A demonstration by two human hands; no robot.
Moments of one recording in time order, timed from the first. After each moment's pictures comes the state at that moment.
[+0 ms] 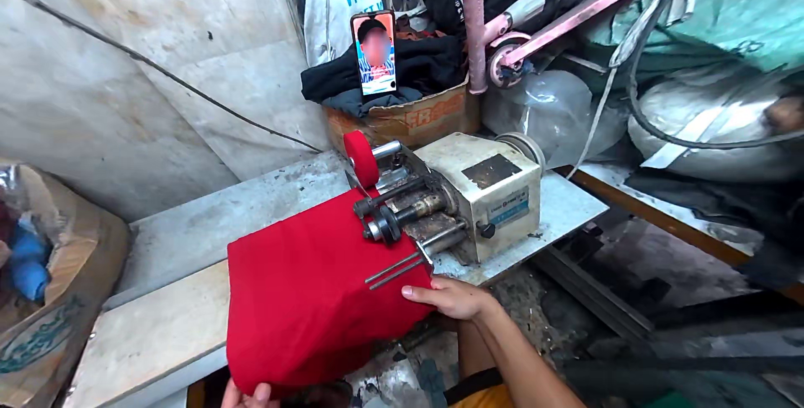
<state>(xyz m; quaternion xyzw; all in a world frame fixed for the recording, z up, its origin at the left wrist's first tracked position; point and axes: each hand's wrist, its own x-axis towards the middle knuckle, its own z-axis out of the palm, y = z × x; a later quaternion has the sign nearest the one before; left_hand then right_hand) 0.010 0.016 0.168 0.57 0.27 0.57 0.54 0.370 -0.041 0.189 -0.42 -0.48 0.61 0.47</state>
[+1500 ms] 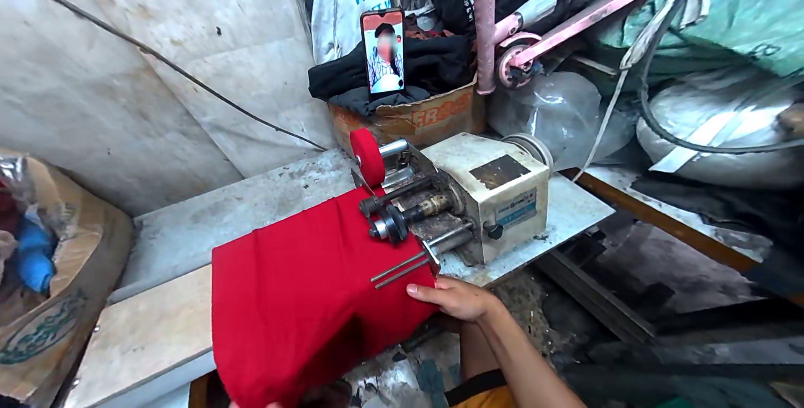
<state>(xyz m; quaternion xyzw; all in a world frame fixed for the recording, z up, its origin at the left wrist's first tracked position) -0.001 0.007 0.170 0.56 0.25 0.54 0.58 0.370 -0.038 0.184 -0.40 -0.47 0.62 0.48</state>
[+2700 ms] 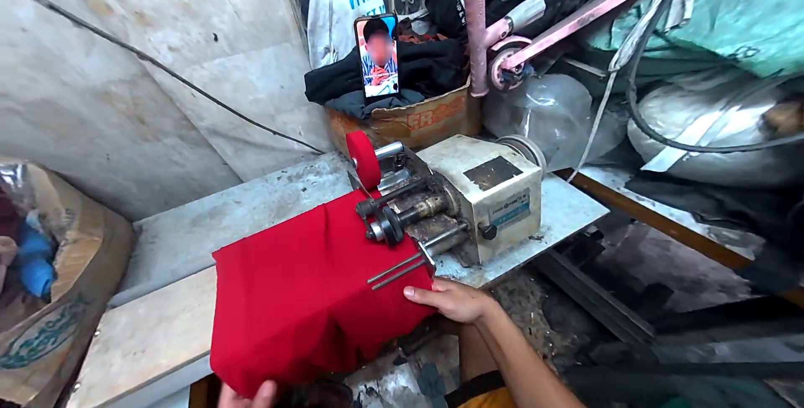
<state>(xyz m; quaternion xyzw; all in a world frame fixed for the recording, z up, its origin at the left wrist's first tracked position) -0.004 0.018 0.173 0.57 0.29 0.55 0.54 0.368 -0.042 0.190 -0.43 -0.48 0.61 0.46</state>
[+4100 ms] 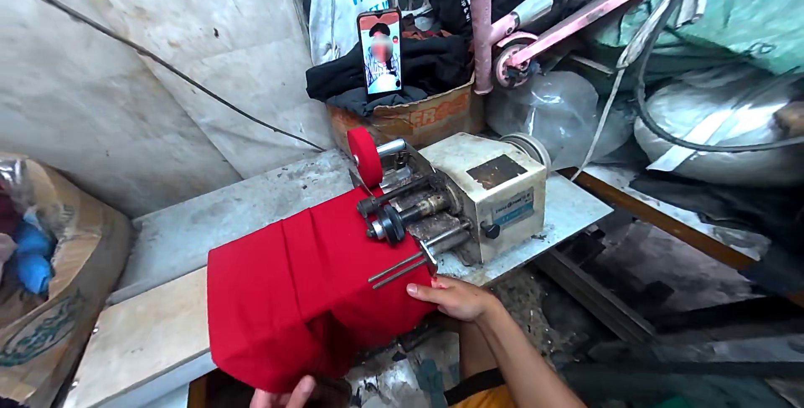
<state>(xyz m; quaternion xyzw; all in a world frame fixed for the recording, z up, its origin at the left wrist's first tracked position) 0.018 0.008 0.164 0.59 0.32 0.52 0.52 0.370 -0.040 0.183 -0.40 -0.45 0.63 0.49</state>
